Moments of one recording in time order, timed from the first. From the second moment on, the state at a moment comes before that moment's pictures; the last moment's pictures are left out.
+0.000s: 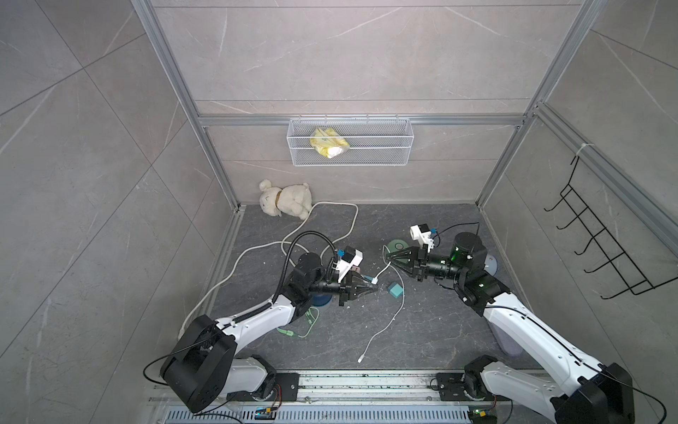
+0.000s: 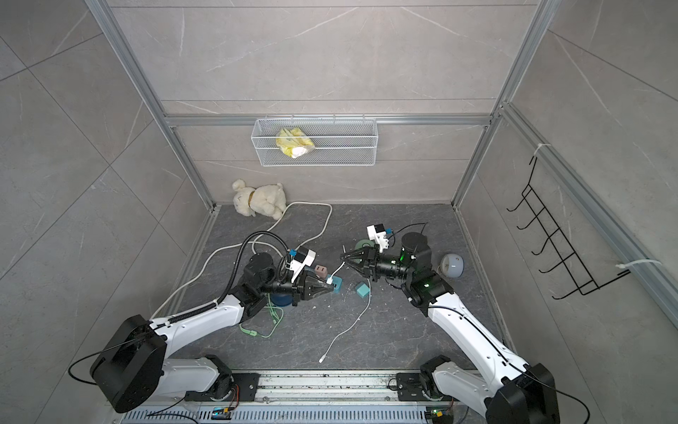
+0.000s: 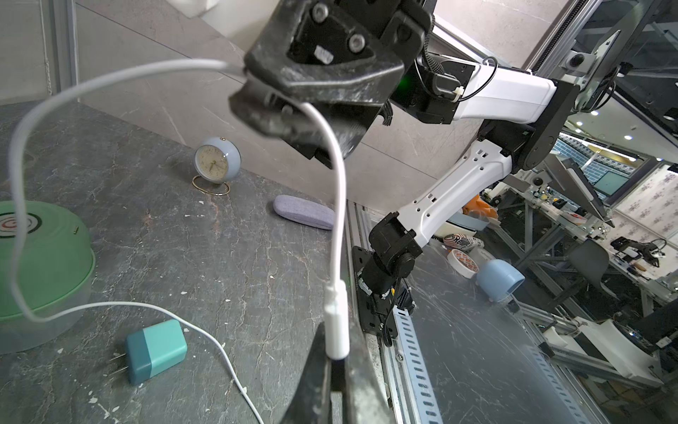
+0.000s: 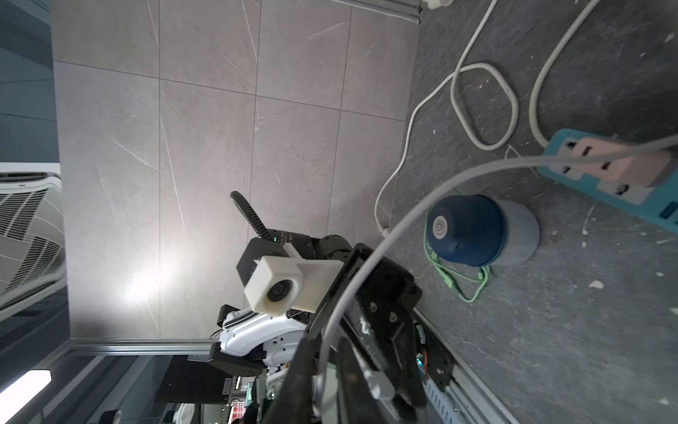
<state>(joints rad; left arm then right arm) -0.66 1.32 0.64 0.60 1.04 -0.33 0.41 1.08 0.84 0.04 -0.87 1.19</state>
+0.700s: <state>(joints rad) -0.66 1.35 0.74 0.45 1.19 -0.27 0.61 1.16 1.12 -0.68 -0.76 0.22</state>
